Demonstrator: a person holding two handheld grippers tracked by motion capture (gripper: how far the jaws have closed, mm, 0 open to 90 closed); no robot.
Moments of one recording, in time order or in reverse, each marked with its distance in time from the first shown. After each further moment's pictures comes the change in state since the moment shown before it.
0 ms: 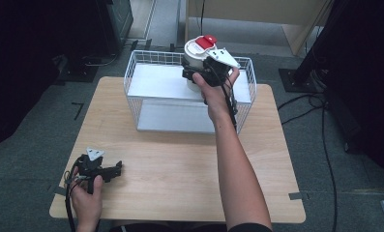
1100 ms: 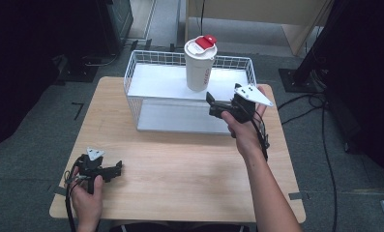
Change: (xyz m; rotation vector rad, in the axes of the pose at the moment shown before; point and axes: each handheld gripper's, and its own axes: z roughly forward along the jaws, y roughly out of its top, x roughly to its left) left arm 0.000 0.000 0.000 0.000 -0.001 0.000; right arm -0.042 -0.047 -0.107 0.048 0.032 -0.068
